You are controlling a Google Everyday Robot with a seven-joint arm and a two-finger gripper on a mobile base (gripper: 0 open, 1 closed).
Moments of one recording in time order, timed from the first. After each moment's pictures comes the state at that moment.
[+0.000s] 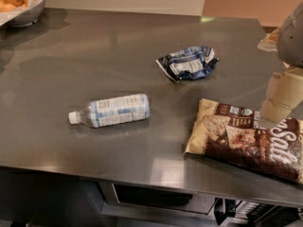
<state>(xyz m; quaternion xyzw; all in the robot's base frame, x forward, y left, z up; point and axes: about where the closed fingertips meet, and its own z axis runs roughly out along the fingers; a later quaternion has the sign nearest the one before) 0.438 -0.217 0.976 -0.60 0.78 -0.03 0.16</state>
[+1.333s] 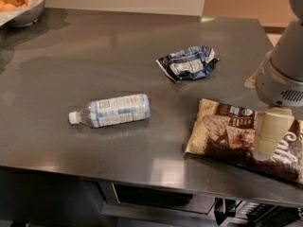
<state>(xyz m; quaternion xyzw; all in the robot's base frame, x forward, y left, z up) 0.422 -0.224 0.896 -0.63 0.78 -0.03 0.06</state>
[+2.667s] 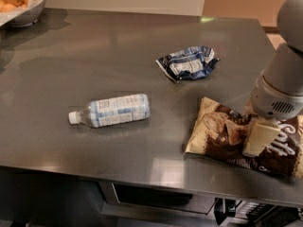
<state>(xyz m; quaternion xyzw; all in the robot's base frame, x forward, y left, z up) 0.420 -0.232 0.849 -0.59 0.80 0.02 0.03</state>
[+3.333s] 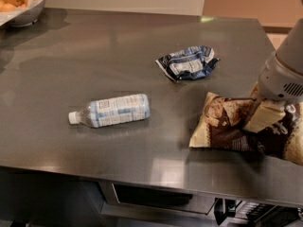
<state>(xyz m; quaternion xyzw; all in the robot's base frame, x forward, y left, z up) 0.429 -0.225 0.885 -0.60 0.80 0.05 0.07</state>
